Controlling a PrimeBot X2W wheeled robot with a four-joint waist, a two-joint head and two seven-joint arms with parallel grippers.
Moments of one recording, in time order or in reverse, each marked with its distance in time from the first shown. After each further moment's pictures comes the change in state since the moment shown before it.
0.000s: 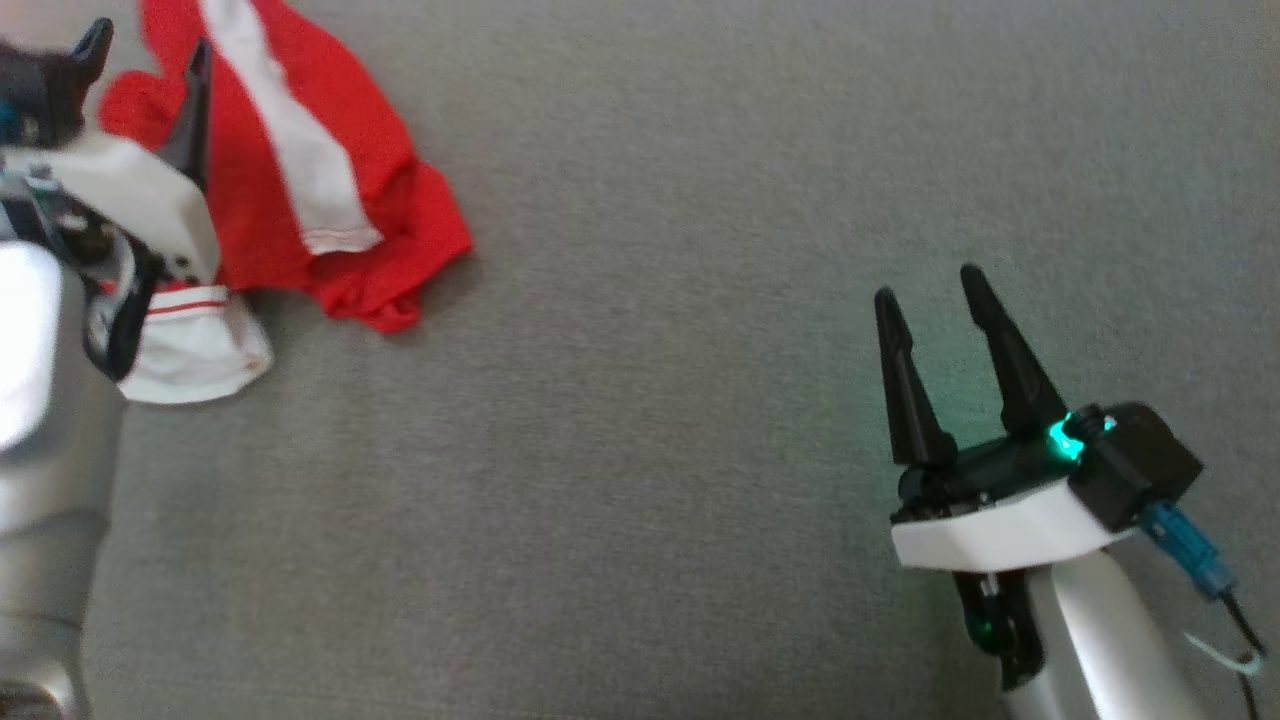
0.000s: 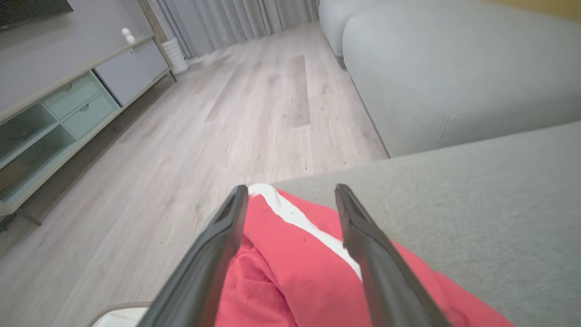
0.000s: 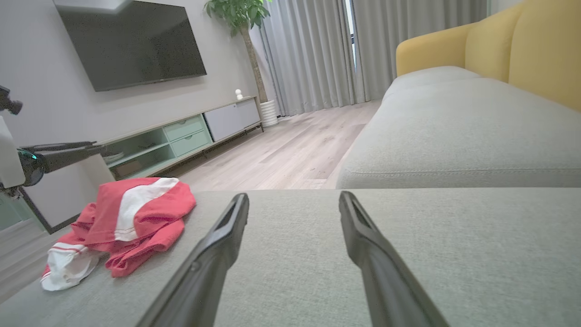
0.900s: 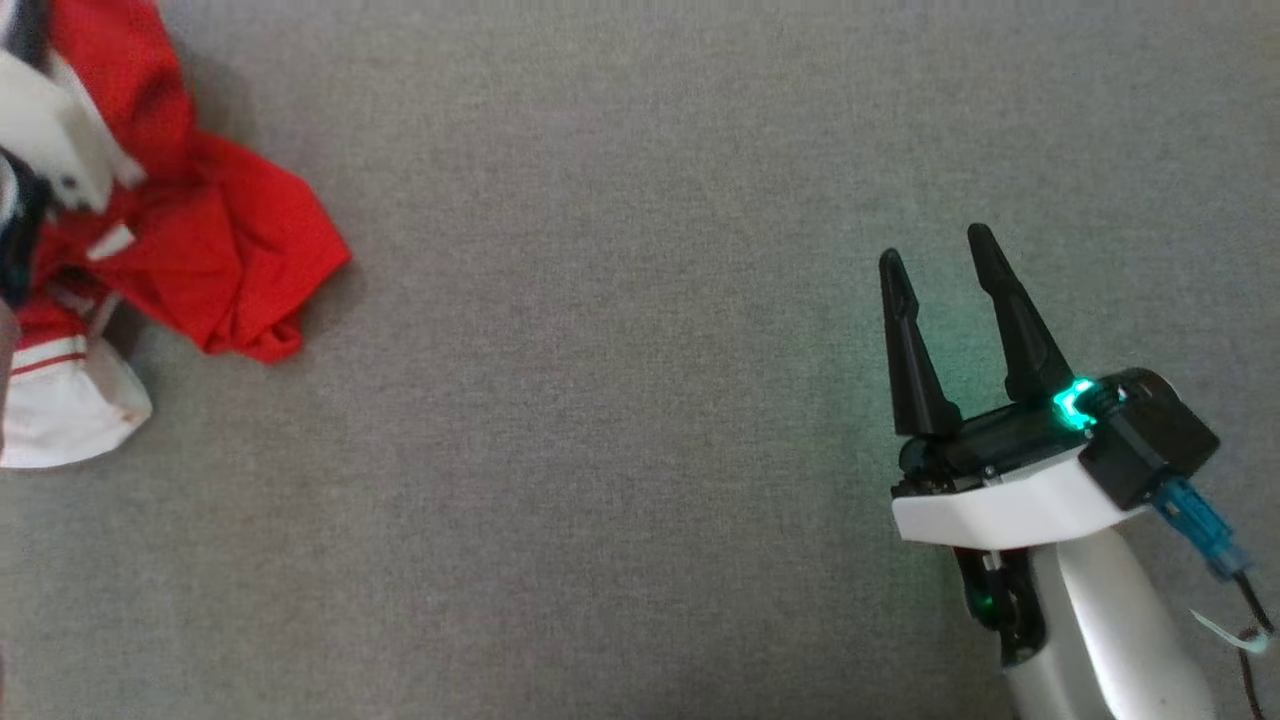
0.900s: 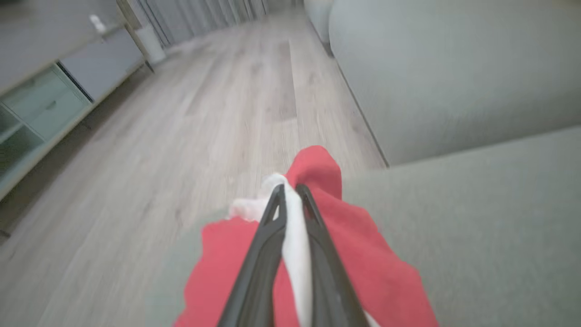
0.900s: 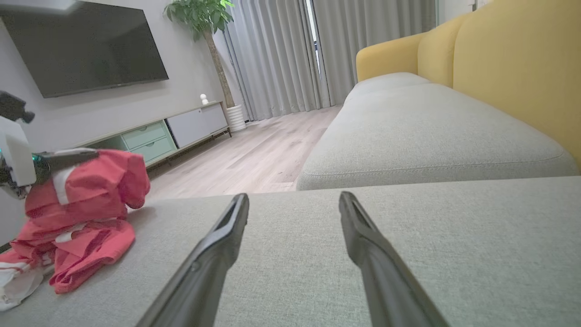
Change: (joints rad) left arm -0.282 0.104 -0.272 0.369 -0.220 0.002 -0.079; right arm -0.052 -0.001 0.003 -0.026 0.013 0.000 -0.001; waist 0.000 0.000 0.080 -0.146
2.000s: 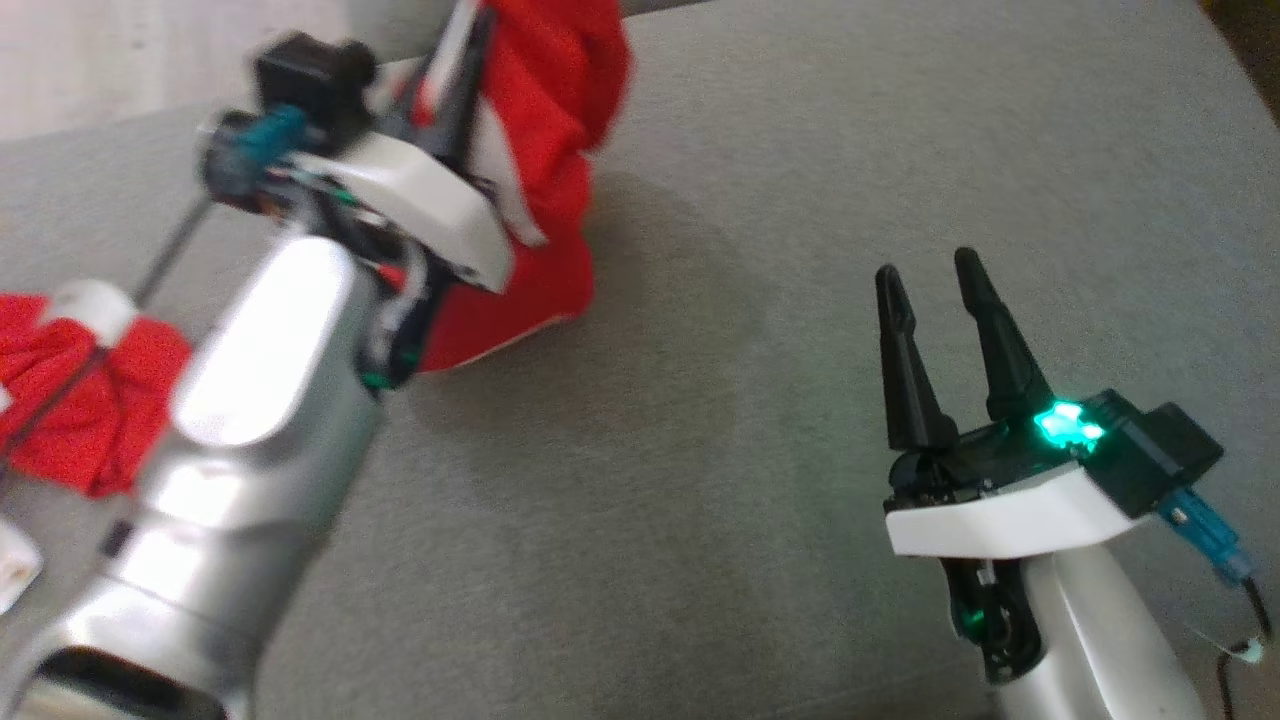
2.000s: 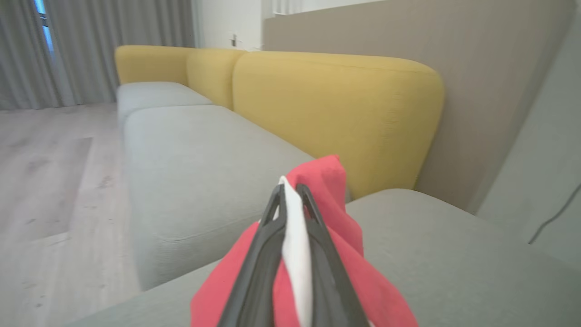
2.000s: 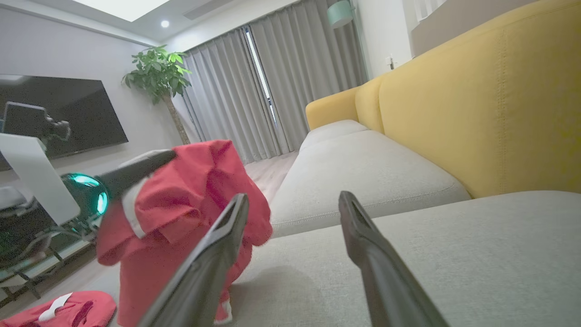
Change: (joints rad) left arm 0.224 -0.258 -0.106 -0.508 -0.131 0.112 0.002; right arm 0.024 0.000 0.034 0.007 0.150 0.000 0.000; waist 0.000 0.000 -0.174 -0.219
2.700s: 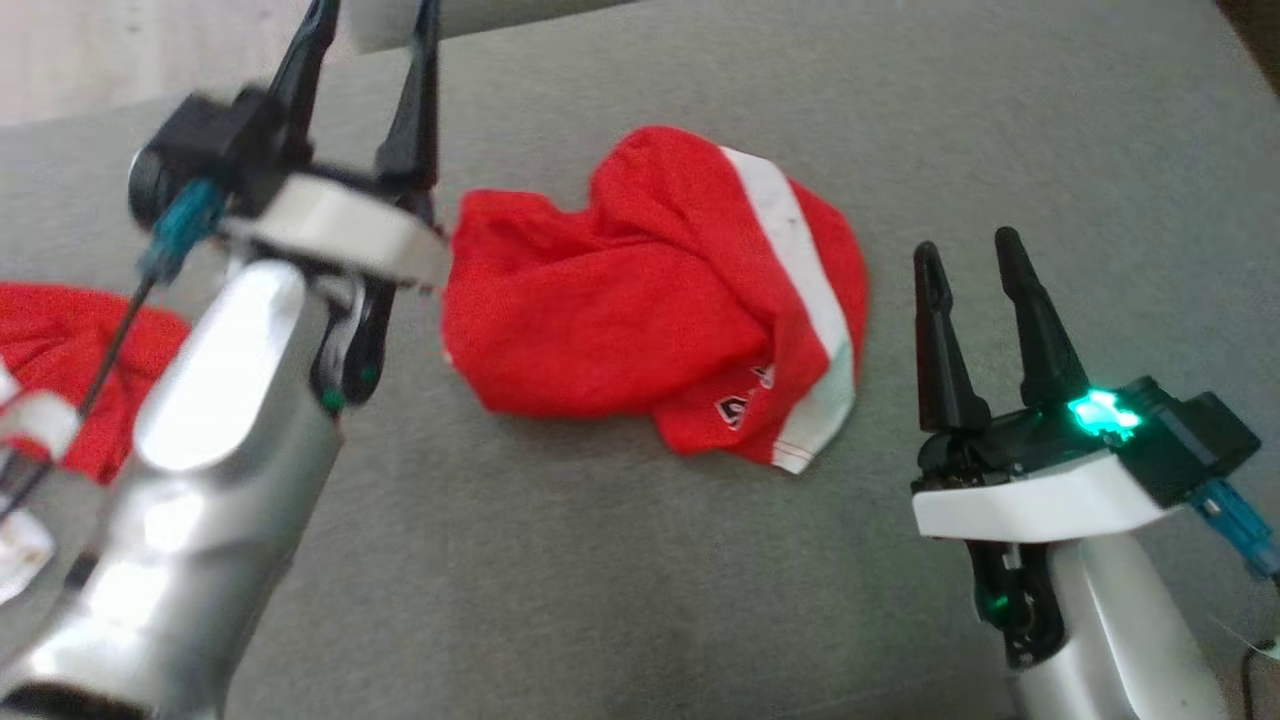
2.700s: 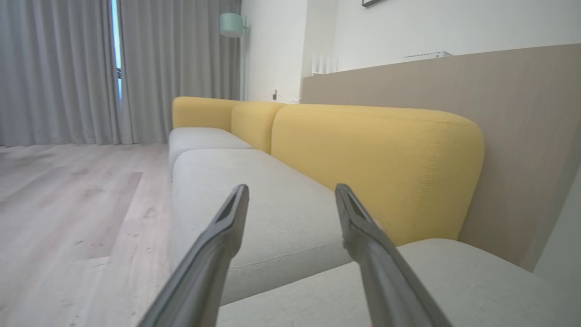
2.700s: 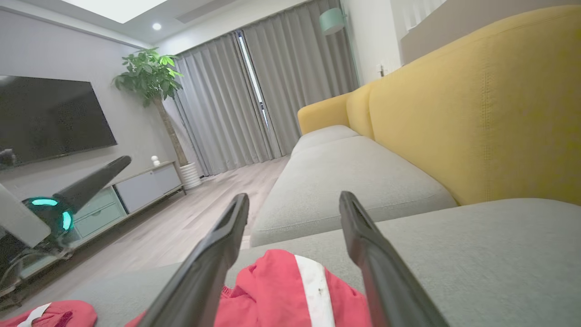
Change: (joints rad) left arm 0.044 0.022 0.053 0.035 0.015 0.038 -0.264; right arm -0.015 0.000 -0.049 -0.007 -0.008 0.000 0.000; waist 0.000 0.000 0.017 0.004
